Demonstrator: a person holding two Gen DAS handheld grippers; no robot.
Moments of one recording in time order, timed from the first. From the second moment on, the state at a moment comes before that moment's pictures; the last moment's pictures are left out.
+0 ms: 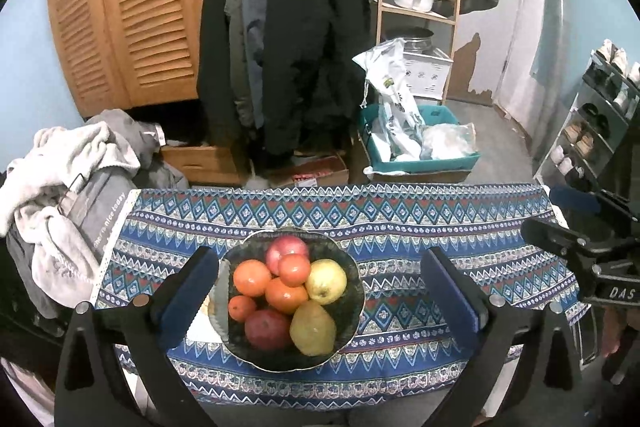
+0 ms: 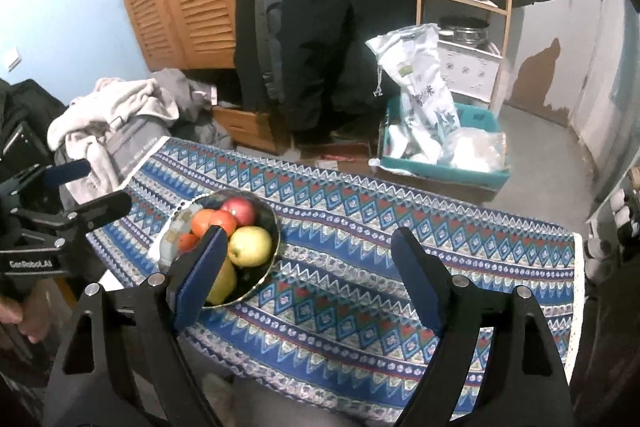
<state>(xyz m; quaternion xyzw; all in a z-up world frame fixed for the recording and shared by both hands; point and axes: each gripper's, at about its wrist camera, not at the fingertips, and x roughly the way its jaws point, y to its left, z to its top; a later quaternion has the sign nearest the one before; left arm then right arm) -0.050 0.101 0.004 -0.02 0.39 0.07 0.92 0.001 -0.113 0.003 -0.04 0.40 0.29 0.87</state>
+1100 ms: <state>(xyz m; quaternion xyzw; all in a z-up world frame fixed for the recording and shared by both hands) -0.044 0.089 -0.005 0.00 0.41 0.09 0.91 0.000 -0.117 0.002 -0.05 0.40 0.30 0.87</state>
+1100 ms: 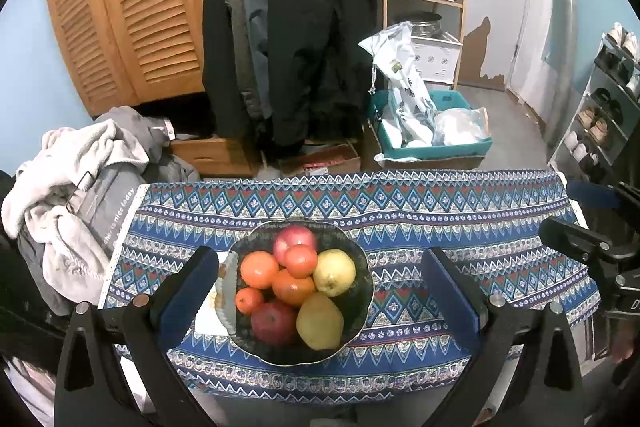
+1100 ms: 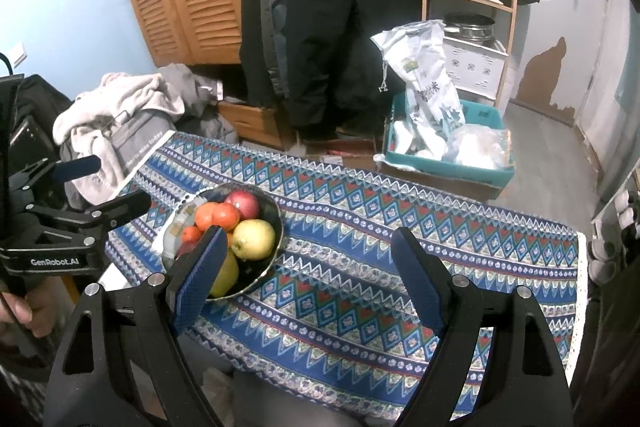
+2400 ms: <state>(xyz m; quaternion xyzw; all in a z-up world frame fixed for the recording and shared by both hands) -0.042 0.087 -0.014 0.00 0.43 0.09 0.90 0.000 -0.117 -0.002 -0.05 0.40 0.30 0.86</state>
